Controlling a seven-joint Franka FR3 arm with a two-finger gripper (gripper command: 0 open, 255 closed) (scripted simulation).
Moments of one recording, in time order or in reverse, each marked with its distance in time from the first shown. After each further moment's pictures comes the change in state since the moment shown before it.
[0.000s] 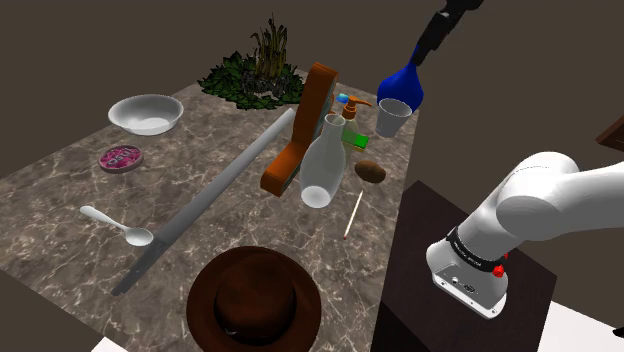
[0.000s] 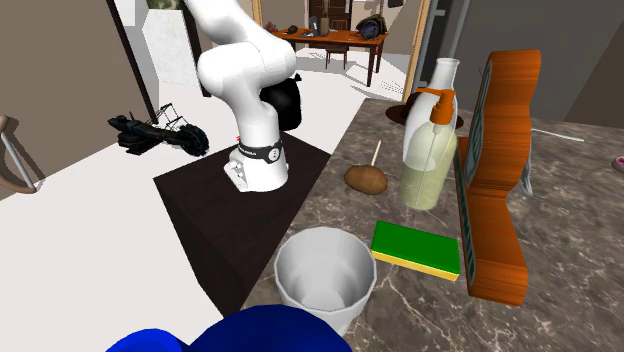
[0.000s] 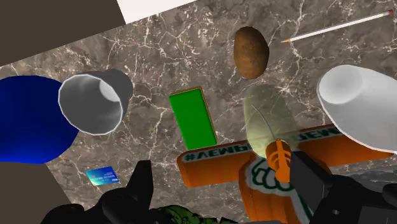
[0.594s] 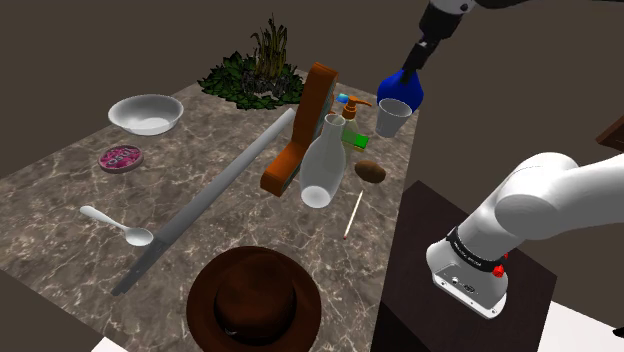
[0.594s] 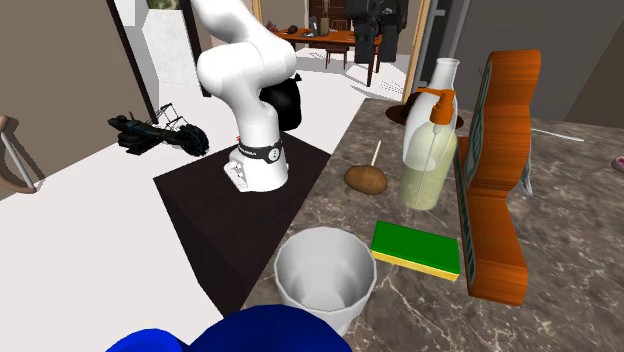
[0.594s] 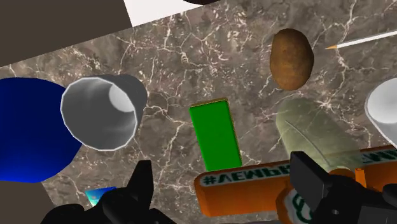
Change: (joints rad) arm -0.028 0.109 -0.077 -0.092 -0.064 0.148 -0.087
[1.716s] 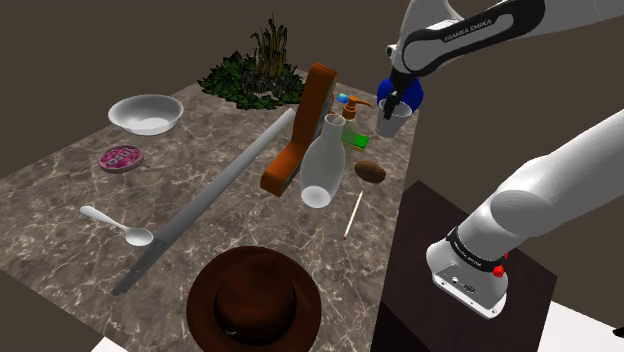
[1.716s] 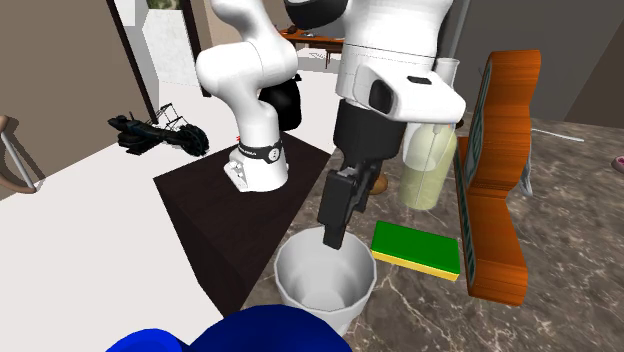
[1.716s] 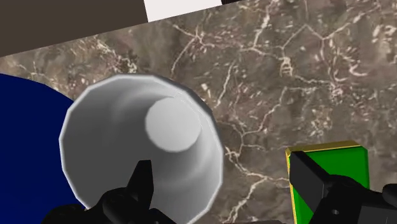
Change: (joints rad) arm -0.090 0.480 -0.175 -0.034 -0.148 0.407 -0.177
